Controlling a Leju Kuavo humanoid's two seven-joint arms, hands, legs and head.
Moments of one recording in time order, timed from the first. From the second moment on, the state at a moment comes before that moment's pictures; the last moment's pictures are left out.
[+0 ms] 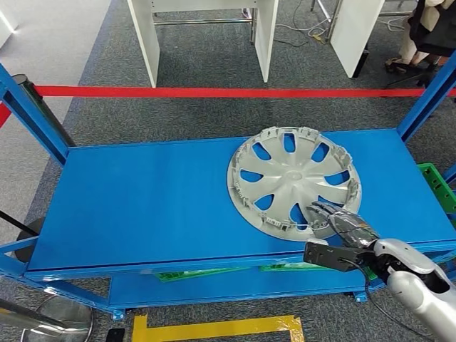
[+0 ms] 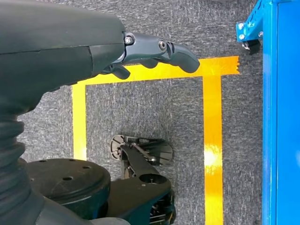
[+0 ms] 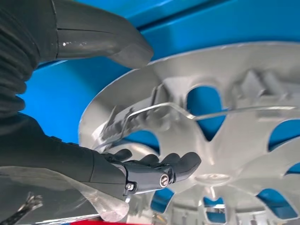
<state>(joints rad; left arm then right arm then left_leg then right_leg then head) -0.04 -0.16 0.70 -0.21 -0.59 0.28 -0.38 -0.29 -0.70 0.66 -1.49 0.50 0.18 0.12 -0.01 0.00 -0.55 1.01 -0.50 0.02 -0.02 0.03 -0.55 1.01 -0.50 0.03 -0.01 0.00</state>
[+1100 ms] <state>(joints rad) -0.04 -0.16 0.71 -0.21 -0.60 0.27 -0.38 -0.45 -0.93 0.88 -1.61 0.45 0.38 0.18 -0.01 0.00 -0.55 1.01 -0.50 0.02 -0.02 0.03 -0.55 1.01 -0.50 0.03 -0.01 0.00</state>
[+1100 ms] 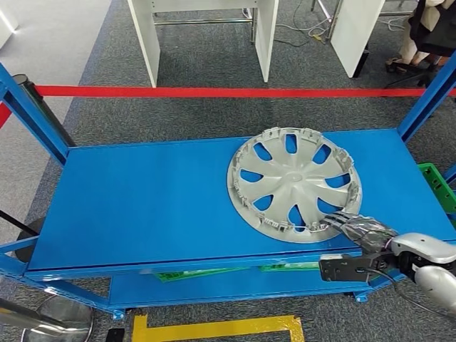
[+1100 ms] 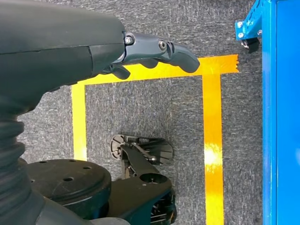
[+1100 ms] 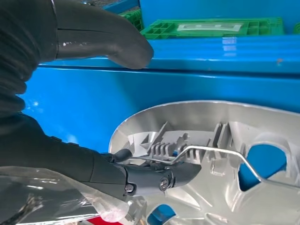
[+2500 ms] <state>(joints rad) -0.04 -0.16 0.71 -0.21 -0.61 0.27 -0.38 -0.52 -0.98 1.05 -1.71 0.48 0.35 0.14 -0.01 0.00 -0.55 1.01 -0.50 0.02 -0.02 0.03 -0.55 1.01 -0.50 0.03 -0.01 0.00</state>
